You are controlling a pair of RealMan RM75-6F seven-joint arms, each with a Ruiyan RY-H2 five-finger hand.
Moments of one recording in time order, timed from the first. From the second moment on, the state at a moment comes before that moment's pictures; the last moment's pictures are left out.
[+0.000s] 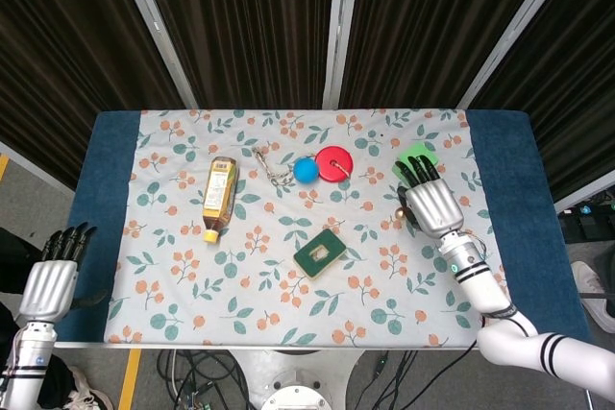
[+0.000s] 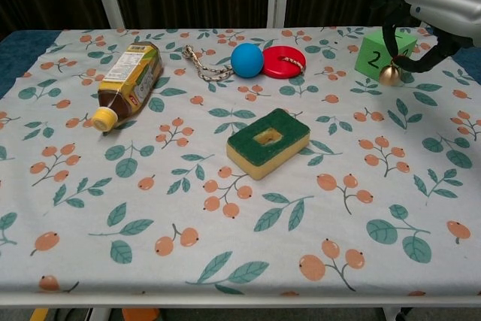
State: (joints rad) left arm -0.12 -1.29 -0.03 -1.46 1.46 1.41 0.05; right arm 0.67 -1.38 0.15 -1.44 -1.27 1.06 -0.35
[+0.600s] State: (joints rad) left arm -0.13 -1.30 -0.03 -1.46 1.46 1.40 0.06; right arm 0.64 -1.37 0.14 -1.44 -1.32 1.09 -0.33
